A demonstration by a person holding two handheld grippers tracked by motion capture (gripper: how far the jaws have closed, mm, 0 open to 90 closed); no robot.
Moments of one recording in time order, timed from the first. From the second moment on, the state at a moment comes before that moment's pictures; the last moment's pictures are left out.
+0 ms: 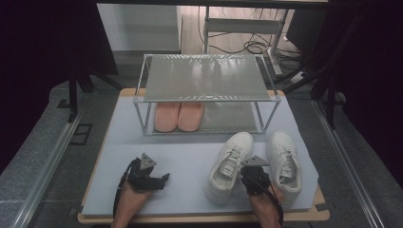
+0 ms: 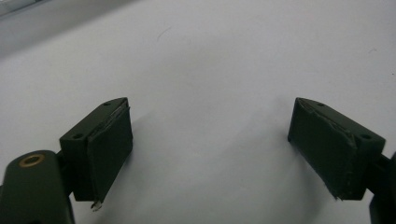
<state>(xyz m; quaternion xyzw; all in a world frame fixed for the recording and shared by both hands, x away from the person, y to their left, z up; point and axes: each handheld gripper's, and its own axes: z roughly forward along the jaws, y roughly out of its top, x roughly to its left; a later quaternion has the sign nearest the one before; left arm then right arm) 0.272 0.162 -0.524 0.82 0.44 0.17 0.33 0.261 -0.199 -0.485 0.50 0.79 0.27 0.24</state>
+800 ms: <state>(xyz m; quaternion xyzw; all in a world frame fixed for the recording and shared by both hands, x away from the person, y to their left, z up) 0.272 0.162 -0.524 0.82 0.44 0.17 0.33 0.306 -0.203 -0.485 0.54 0.74 0.32 0.25</state>
